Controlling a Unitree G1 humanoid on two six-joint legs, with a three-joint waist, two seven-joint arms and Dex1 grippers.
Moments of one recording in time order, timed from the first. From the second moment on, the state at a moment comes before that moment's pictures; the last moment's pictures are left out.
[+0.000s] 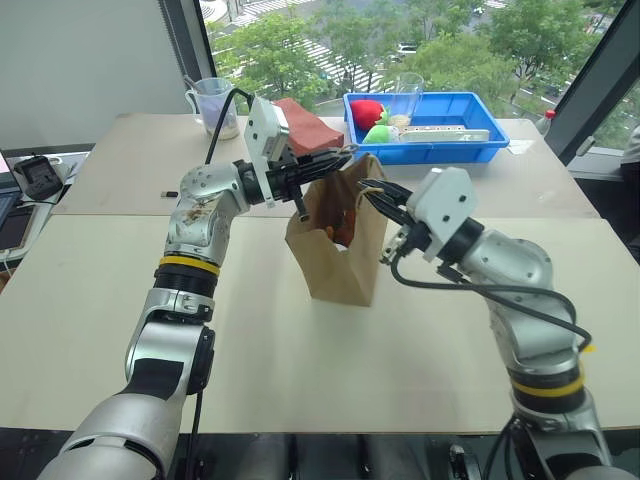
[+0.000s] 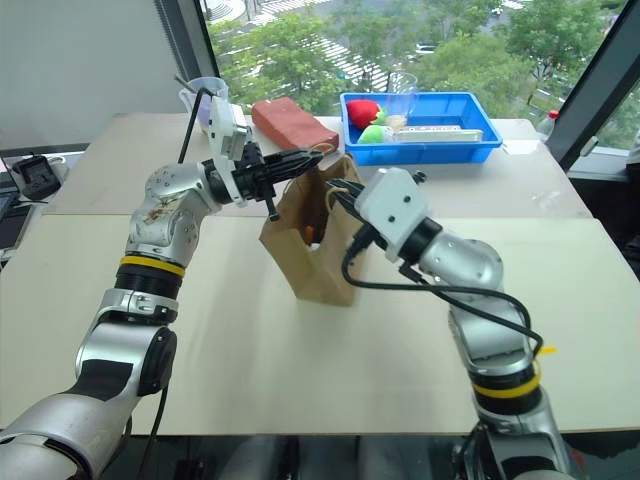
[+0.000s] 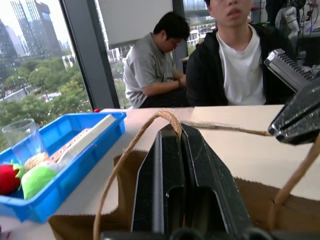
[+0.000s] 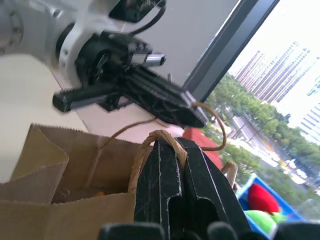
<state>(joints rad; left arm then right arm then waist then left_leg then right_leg) -1.02 0.32 0.00 0.56 -0.35 0.09 -1.11 -0.56 -0.40 0.09 -0.44 0.10 0.37 0.56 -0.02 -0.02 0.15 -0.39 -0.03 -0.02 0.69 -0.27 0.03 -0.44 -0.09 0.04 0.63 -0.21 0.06</state>
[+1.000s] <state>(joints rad) -1.02 0.37 0.02 0.34 -0.43 0.30 -1.17 -0.70 -0.35 0.18 -0.30 0.14 0.49 0.56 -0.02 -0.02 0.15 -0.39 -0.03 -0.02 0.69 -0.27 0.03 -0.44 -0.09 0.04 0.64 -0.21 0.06</state>
